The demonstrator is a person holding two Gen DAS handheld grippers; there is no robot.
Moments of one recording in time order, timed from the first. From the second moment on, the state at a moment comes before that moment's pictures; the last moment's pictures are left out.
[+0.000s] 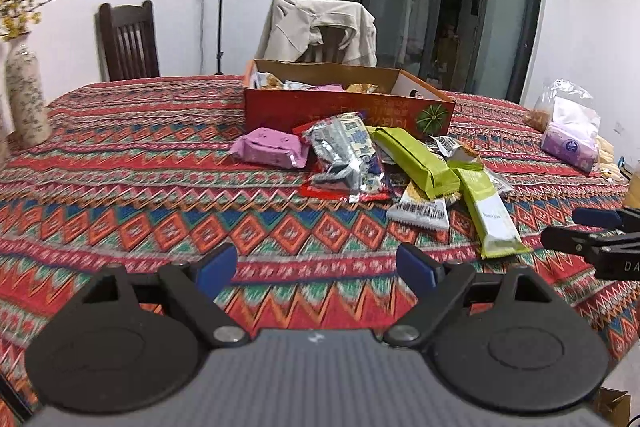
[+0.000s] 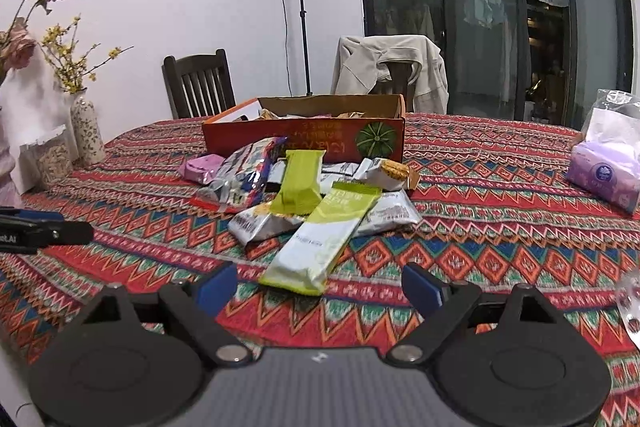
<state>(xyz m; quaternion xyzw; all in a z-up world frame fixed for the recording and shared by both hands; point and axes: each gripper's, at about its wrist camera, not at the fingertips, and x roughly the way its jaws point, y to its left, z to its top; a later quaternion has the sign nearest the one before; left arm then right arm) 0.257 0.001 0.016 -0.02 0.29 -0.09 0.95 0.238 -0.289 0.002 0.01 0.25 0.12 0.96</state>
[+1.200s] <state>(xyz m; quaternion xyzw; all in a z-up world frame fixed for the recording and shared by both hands) 0.460 -0.057 -0.026 -0.02 0.32 -0.15 0.93 0.521 -0.323 -0.027 -0.05 0.33 0.17 0.93</state>
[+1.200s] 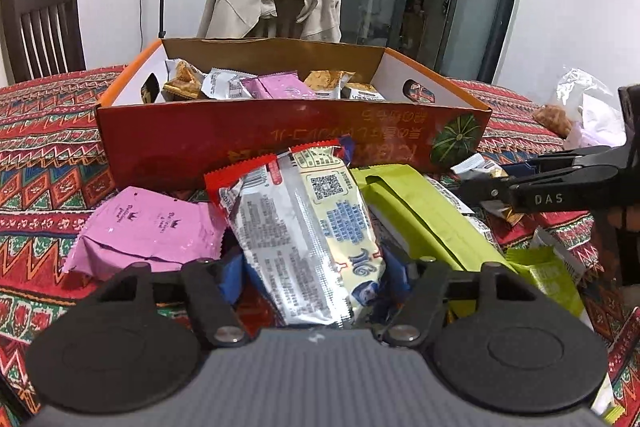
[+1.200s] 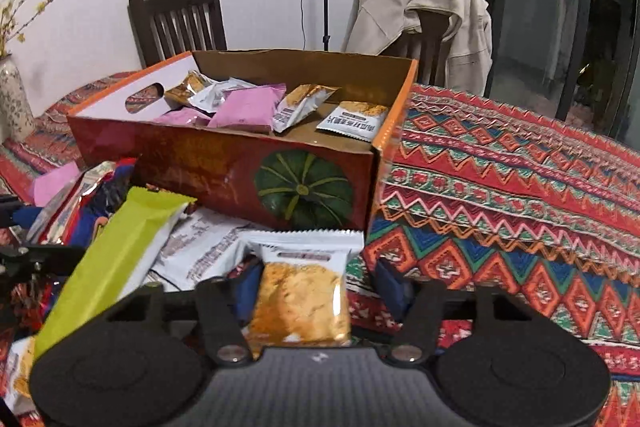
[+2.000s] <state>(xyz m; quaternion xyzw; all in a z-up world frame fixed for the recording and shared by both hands) 0.314 -0.021 0.058 -0.06 0.23 -0.15 0.96 0.334 -0.314 0.080 -0.05 0.18 0.13 0.97</state>
